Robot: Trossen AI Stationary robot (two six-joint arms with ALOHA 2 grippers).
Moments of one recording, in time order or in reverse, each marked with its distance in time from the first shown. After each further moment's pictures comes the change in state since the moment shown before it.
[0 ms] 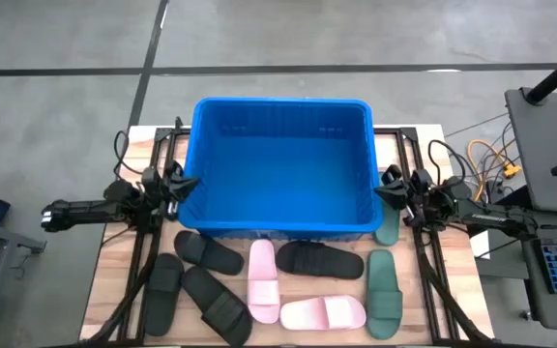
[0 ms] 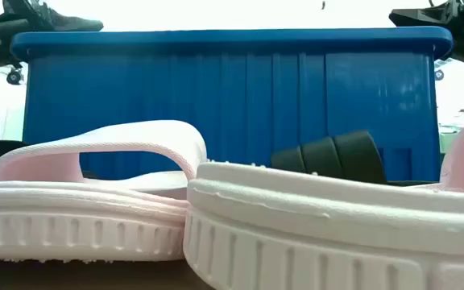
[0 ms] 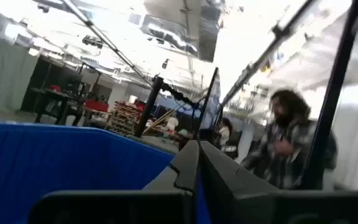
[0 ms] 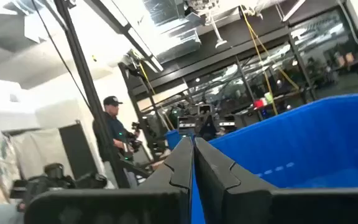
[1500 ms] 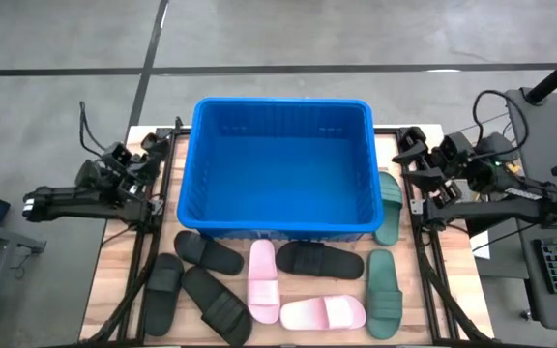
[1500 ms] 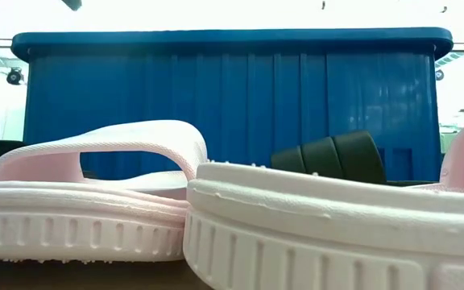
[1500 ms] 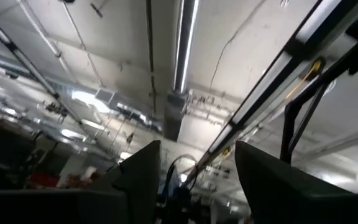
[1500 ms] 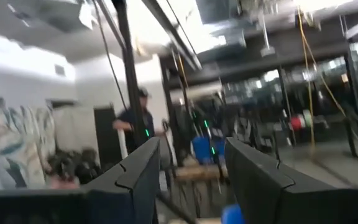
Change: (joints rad) left arm 0.000 0.385 0.398 0.343 0.034 -0.008; right arm 0.000 0.543 0.812 -0.265 -0.195 -0.153
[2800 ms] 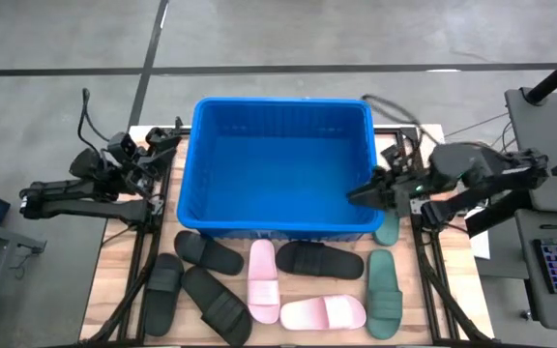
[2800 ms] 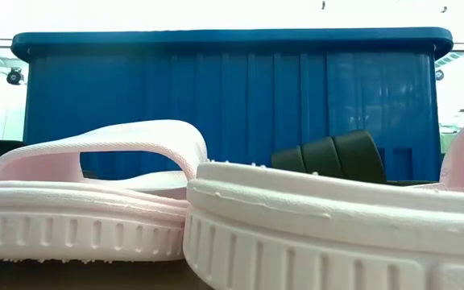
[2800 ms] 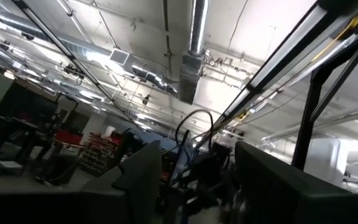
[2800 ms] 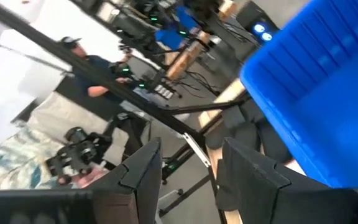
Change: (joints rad) left arm 0.000 0.078 0.193 -0.275 -0.015 -0.037; right arm 0.433 0.473 0.514 -0.611 0.465 0.637
